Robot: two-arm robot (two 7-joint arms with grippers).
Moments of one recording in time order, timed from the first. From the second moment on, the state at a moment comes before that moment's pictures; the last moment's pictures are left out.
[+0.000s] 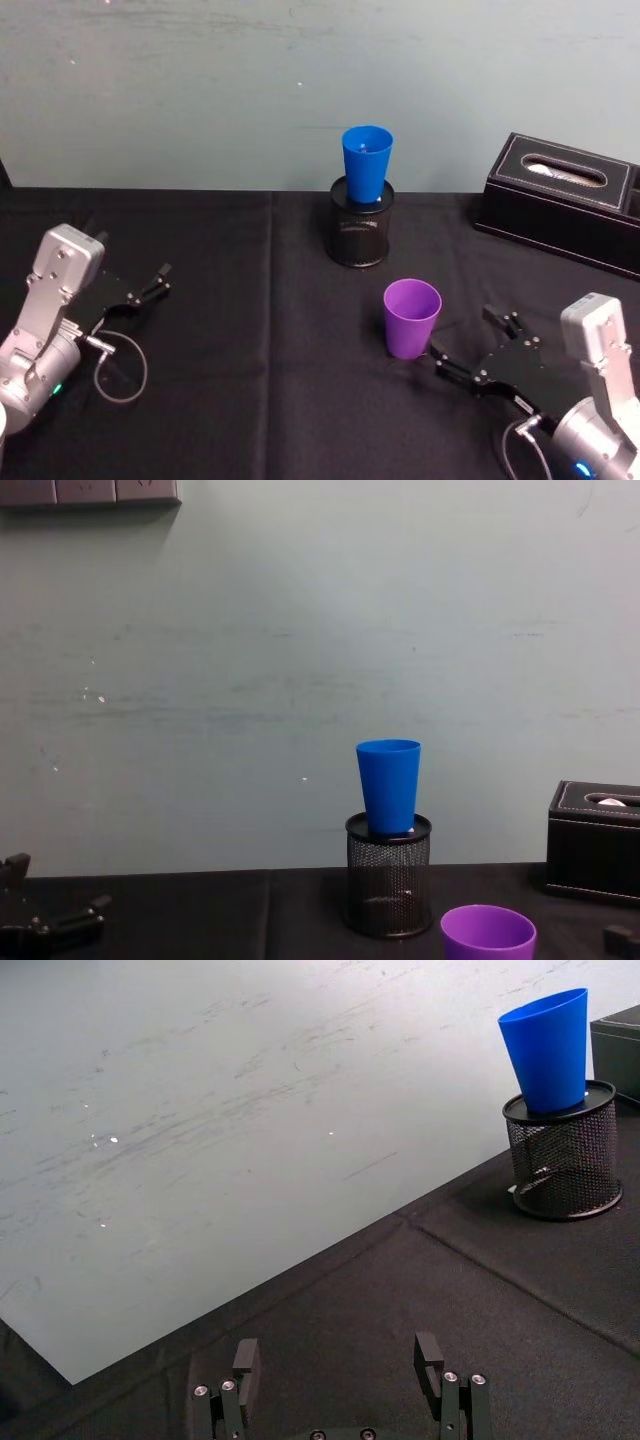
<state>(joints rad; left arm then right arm) -0.20 0.60 0.45 -1.41 -0.25 -0.12 0.03 0.03 0.54 -0.38 -1.54 0.35 -0.13 0.23</state>
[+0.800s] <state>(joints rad) -0.20 0.60 0.45 -1.41 -0.25 -0.12 0.03 0.09 0.44 -0.38 -1.46 0.31 -0.10 0.29</state>
